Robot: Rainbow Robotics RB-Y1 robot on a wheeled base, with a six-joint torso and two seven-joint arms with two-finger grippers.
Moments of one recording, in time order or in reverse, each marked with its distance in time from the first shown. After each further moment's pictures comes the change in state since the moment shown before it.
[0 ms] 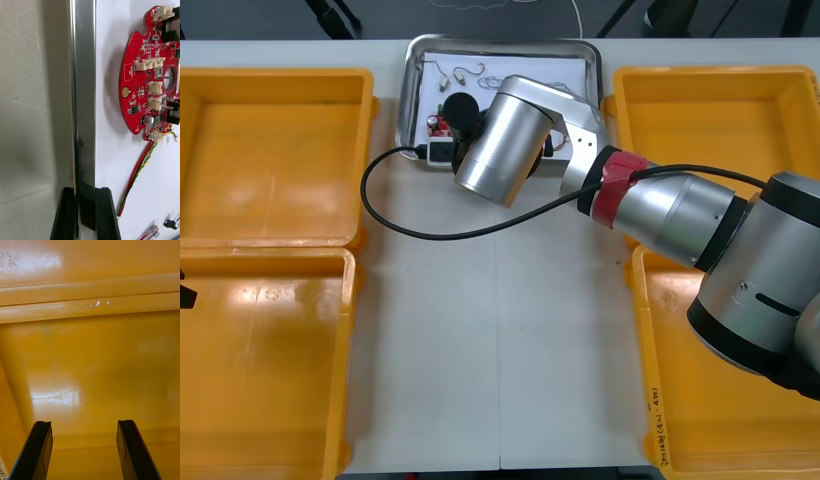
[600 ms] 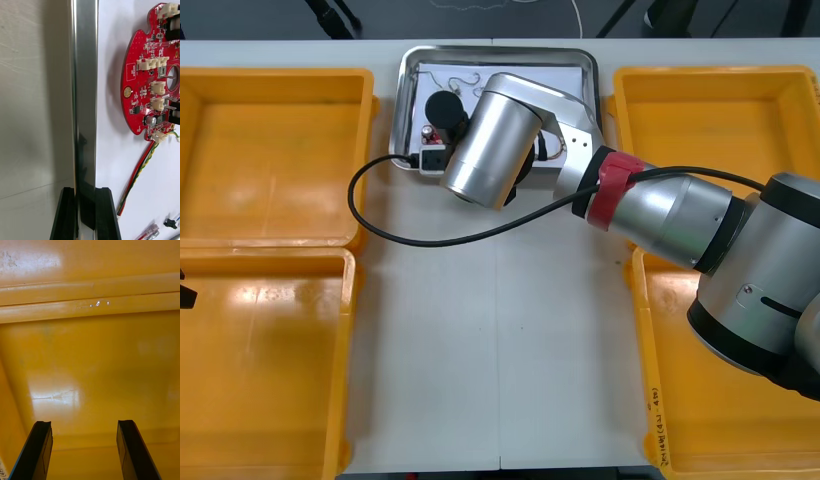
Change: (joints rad) right arm 0.002 0.000 0.000 -0.084 -0.022 0.121 0.000; left arm 0.000 0.000 0.000 0.000 0.000 0.000 0.000
